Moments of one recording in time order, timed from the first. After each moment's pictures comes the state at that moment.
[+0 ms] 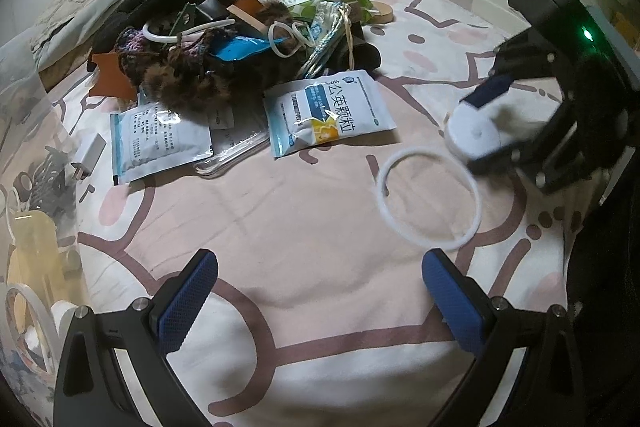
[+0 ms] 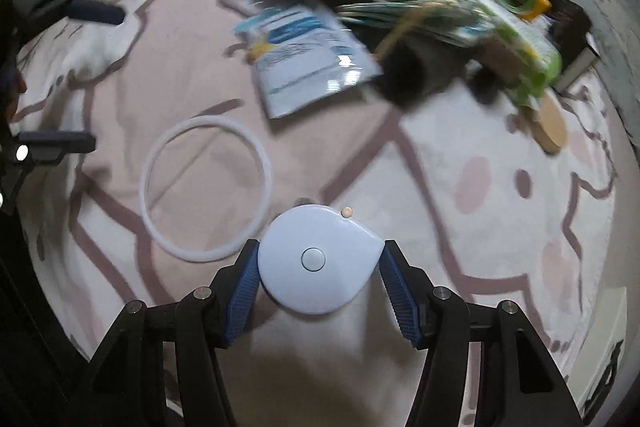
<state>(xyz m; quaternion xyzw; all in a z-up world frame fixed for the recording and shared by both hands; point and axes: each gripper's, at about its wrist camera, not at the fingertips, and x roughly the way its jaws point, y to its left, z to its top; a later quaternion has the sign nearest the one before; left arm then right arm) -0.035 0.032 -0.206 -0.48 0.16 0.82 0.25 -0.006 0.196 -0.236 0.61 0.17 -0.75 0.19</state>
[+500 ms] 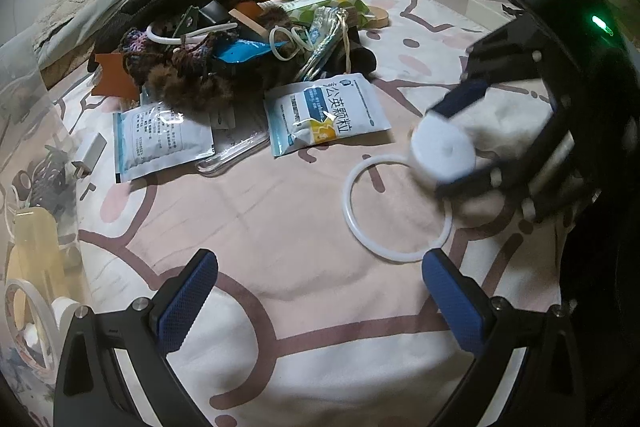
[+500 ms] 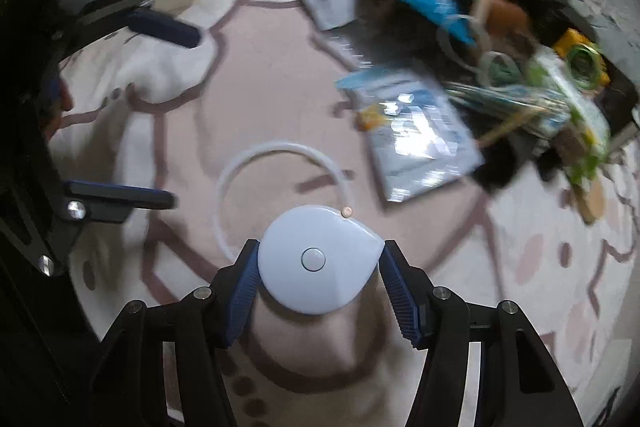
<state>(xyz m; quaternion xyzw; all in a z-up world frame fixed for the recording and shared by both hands) -0.031 0.027 -0.203 -0.48 0.16 0.82 0.26 -0.020 0.160 -0.220 0.58 0.18 -0.76 0.22</state>
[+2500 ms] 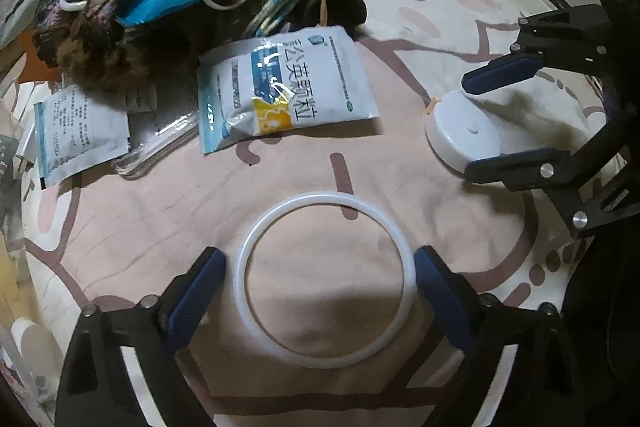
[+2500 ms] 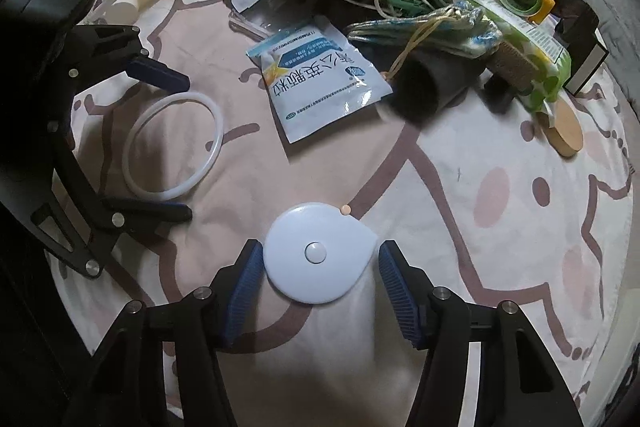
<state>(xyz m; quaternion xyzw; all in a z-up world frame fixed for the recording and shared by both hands) -0.071 0.073 -0.239 -0.57 0.16 0.76 0.26 -0.038 0.199 -0.237 0.59 0.13 -0.77 0.19</state>
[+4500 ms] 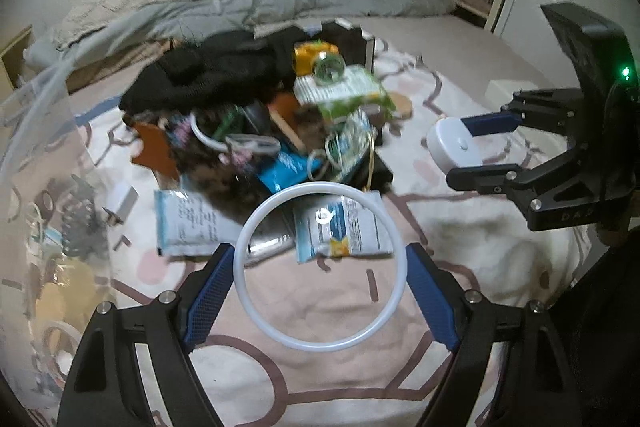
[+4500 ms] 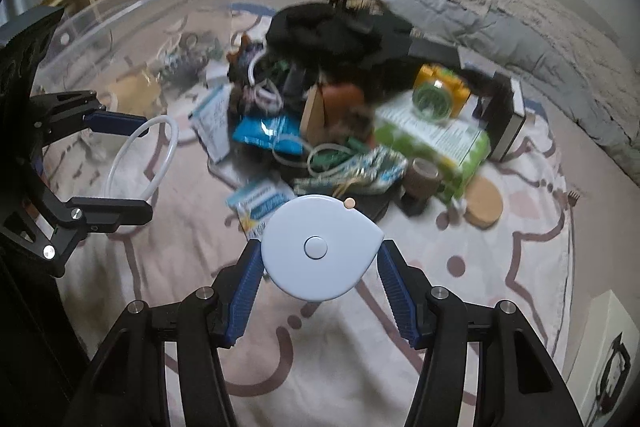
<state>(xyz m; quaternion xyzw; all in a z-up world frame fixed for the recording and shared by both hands) -0.077 0.038 -0.123 -0.45 0.08 0.86 0.23 -0.042 0.210 -0.137 0.48 0.06 -0.87 0.12</state>
